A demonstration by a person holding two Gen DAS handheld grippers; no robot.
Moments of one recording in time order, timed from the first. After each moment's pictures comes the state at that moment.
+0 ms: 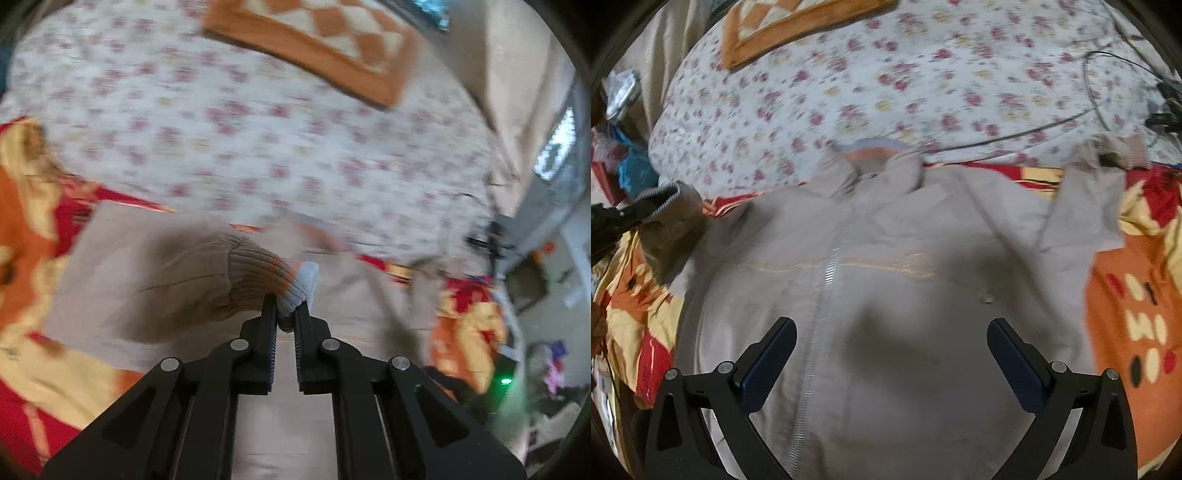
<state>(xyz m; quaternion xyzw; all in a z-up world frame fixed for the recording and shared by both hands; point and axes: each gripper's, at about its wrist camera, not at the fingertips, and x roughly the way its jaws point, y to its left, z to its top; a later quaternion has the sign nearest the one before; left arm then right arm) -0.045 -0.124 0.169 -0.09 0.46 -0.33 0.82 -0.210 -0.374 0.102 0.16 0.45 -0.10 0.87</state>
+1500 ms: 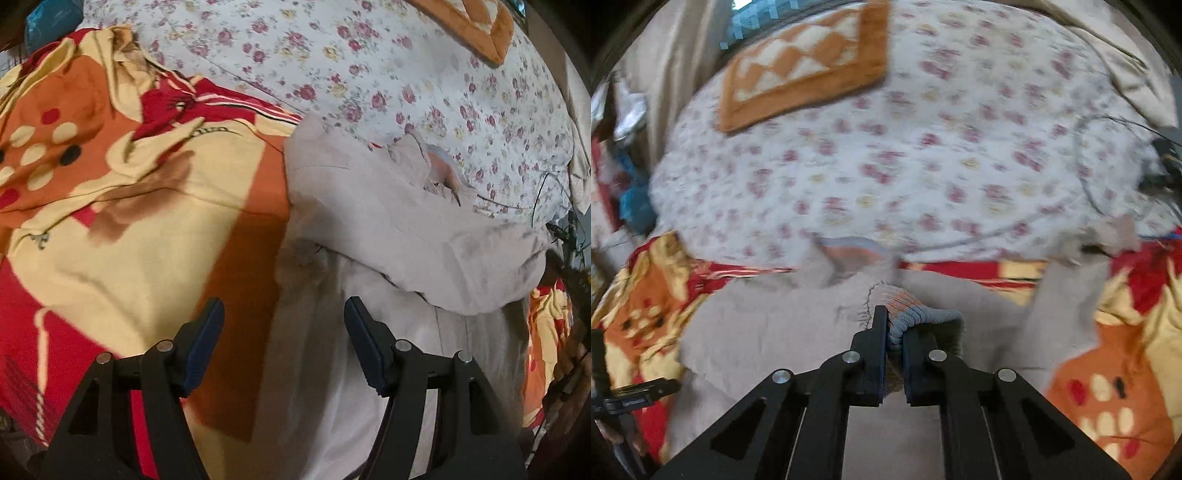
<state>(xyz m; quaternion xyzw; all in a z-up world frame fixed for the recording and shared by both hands) -0.069 -0.043 0.048 -0.05 0.53 -0.16 0.83 -0.177 -0.427 0.130 0.13 0.38 -0.13 0.91</state>
